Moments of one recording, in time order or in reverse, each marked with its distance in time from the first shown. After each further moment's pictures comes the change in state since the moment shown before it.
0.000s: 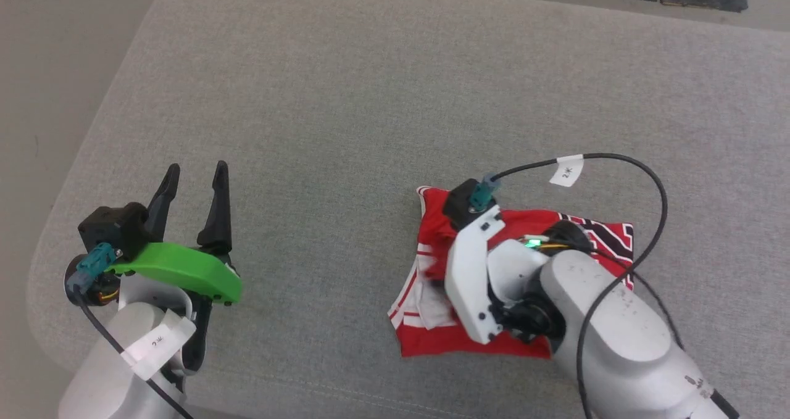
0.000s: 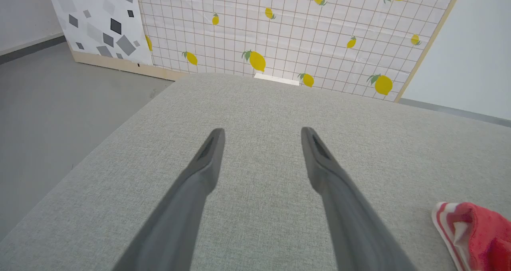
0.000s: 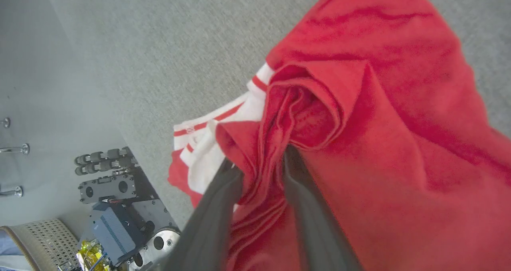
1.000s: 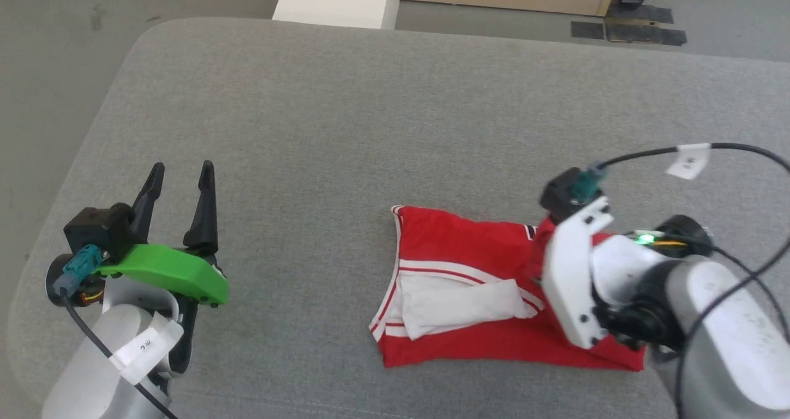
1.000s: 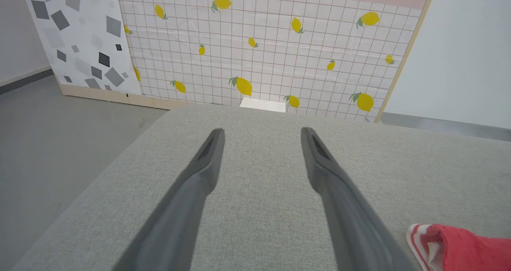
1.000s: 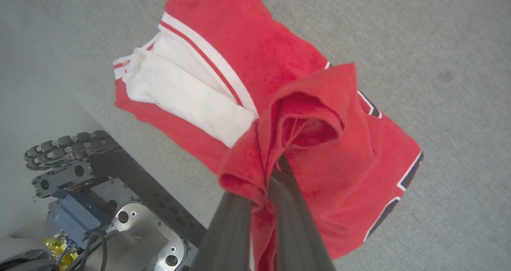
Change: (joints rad) left arm 0.012 0.043 -0.002 -0.028 0.006 0.015 0.001; right arm 0.193 -0.197 -0.233 -0.482 -0.049 0.000 0.354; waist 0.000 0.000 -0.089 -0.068
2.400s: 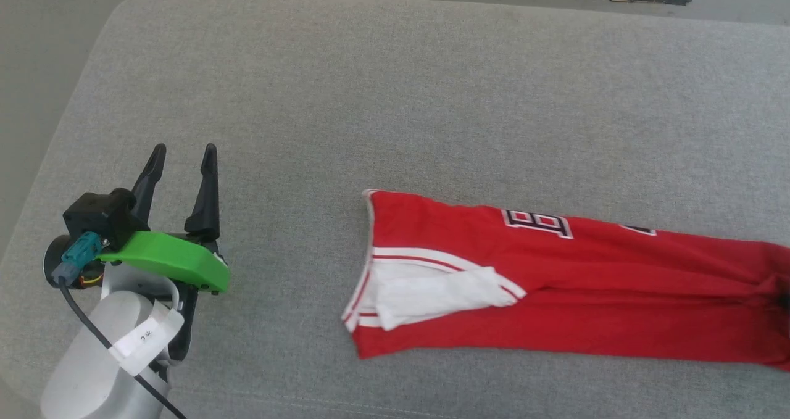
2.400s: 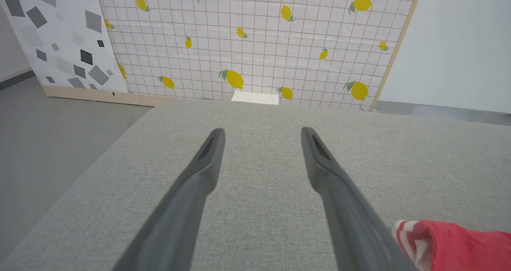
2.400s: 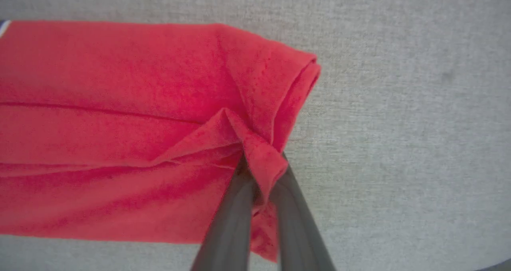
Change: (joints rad) left arm -0.031 -0.003 0.003 -0.009 0.028 -0.018 -0.001; right arm 0.135 -0.176 -0.570 0.374 -0.083 0.000 -0.220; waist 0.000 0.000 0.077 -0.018
